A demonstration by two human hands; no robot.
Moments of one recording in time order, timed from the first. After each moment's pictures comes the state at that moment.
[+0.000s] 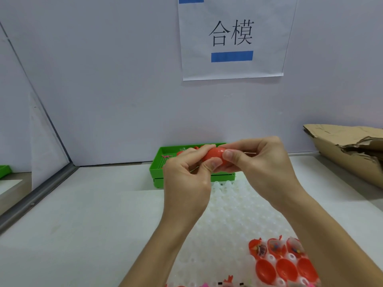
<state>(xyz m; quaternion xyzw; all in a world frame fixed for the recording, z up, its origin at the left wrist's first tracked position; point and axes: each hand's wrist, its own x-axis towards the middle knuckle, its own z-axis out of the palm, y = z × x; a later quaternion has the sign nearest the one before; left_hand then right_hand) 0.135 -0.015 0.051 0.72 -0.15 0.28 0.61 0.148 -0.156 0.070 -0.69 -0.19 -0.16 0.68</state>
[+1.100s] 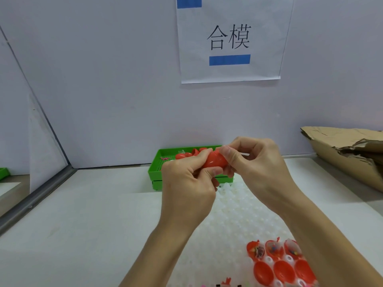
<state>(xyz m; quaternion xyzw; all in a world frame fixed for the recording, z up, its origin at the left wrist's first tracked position) 0.132 -0.016 0.052 0.75 -0.19 0.32 0.54 0.144 -0.157 0.072 -0.72 -0.20 -0.18 0.64</state>
